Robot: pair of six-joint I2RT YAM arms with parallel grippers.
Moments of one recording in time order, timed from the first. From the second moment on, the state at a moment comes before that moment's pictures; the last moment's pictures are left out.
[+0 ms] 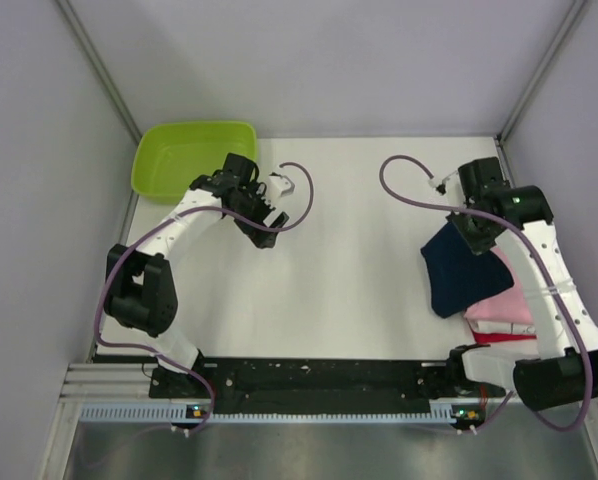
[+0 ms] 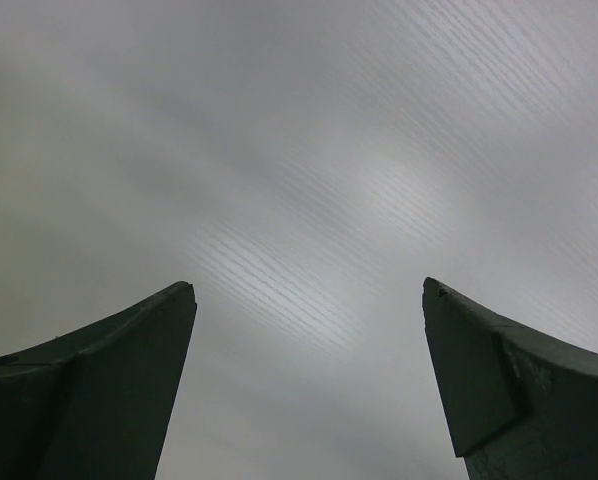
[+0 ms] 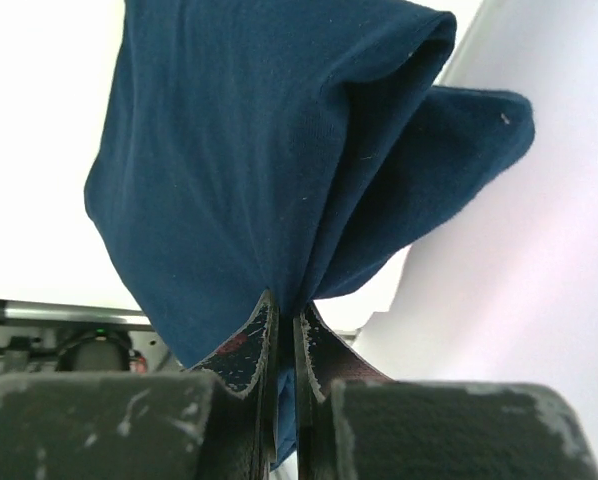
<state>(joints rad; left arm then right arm) -0.34 1.67 1.36 -0.78 0.31 0.50 0.19 1.23 1.39 -1.33 0.30 -0.35</state>
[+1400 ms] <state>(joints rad) -0.34 1.63 1.36 -0.80 0.41 0.50 -0.19 1.21 1.20 -1.31 0.52 -0.81</state>
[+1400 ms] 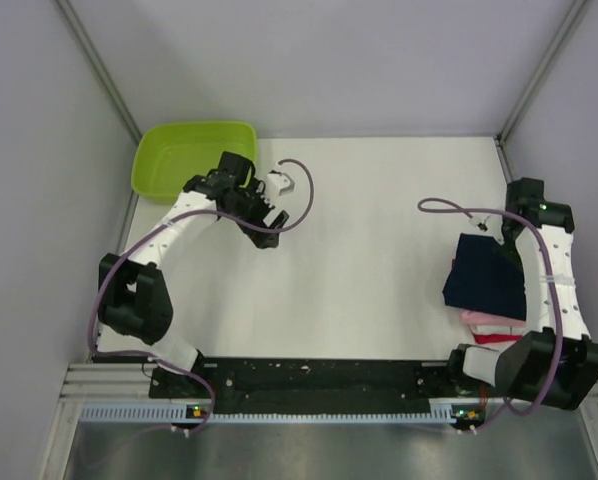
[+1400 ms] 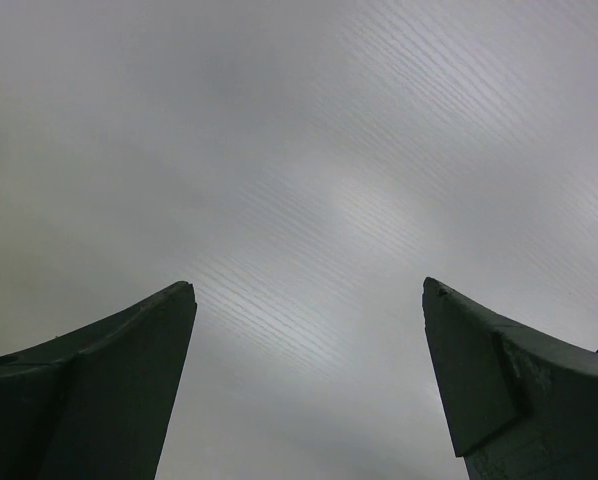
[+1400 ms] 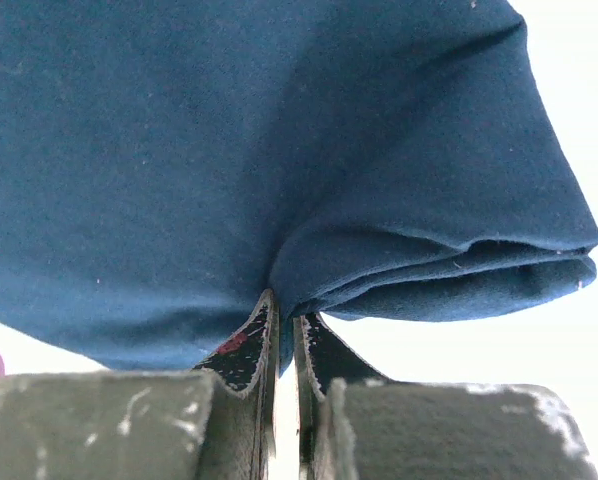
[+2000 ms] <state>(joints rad) -0.34 1.60 1.36 -0.82 0.42 0.50 -0.37 1.24 0.92 -0.74 0.61 -1.18</state>
